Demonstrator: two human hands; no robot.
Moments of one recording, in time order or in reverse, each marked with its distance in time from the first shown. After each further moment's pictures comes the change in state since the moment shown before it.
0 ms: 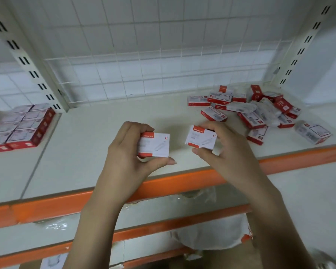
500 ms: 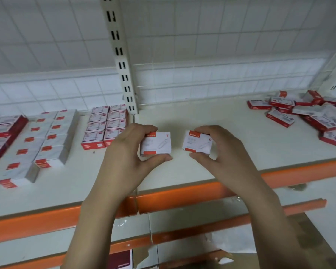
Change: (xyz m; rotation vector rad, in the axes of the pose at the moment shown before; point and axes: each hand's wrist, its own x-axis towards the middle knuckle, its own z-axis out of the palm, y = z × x) left_hand -0.028 -0.131 -0.177 0.097 -0.054 -0.013; right_hand 0.018 -0.158 0.153 -0.050 -0.004 -0.079
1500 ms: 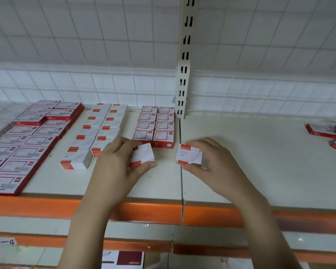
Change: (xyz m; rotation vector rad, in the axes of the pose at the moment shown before) left_hand -0.046 -0.092 -0.062 0.259 0.087 -0.243; right_hand 0.048 -0.050 0.089 0.028 -0.255 -0.141
